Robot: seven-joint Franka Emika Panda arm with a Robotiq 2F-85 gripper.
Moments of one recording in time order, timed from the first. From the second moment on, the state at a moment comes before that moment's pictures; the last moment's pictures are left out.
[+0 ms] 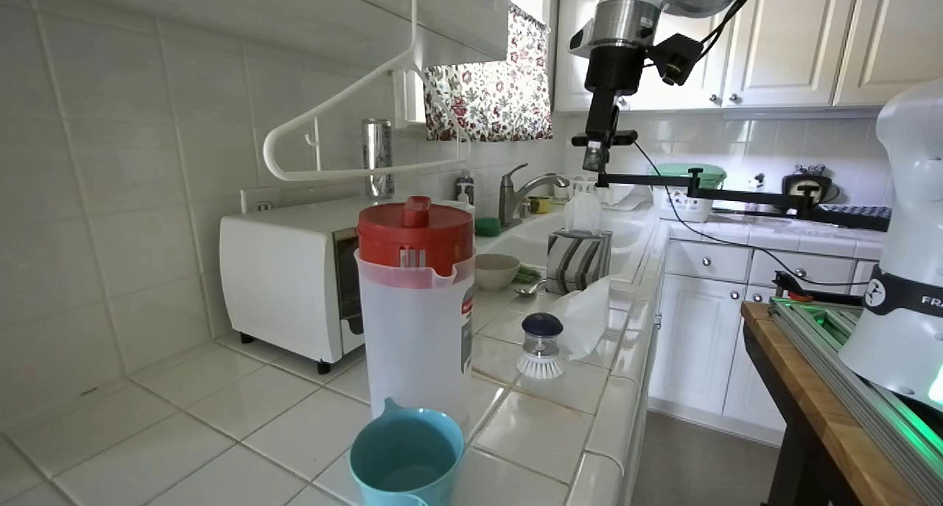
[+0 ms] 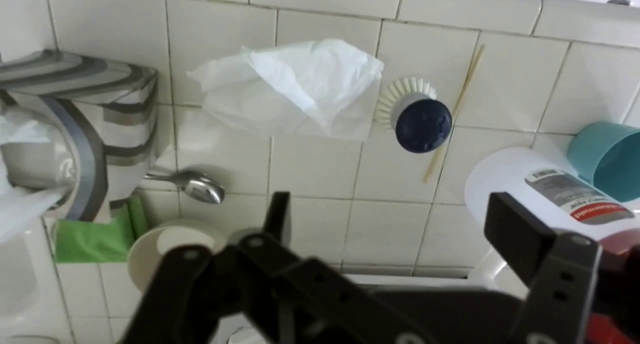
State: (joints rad) arm 0.04 -0.43 -0.05 -2.58 0.07 2.28 0.00
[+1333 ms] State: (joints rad) arm 0.06 -0.41 -0.01 -2.58 0.09 2.15 -0.04
